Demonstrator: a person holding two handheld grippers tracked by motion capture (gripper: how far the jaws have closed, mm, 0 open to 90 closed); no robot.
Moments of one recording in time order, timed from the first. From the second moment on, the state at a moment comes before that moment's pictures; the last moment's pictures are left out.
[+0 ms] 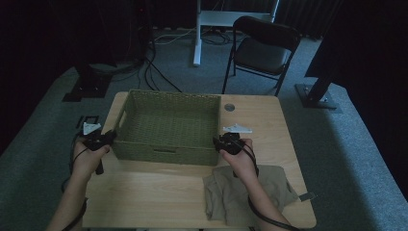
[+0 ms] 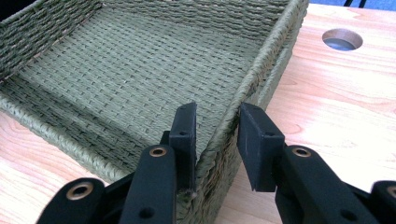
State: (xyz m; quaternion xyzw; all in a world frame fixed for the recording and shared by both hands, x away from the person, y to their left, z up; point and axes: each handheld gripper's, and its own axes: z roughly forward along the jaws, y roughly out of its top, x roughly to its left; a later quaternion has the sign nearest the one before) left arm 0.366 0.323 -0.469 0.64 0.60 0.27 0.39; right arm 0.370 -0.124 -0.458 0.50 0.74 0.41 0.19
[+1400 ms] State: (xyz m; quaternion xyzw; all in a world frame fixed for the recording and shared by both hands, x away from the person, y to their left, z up) left arm 0.358 0.253 -0.468 0.67 0.57 0.24 0.40; right arm 0.362 -0.199 -0.456 0.54 0.72 0.40 0.18
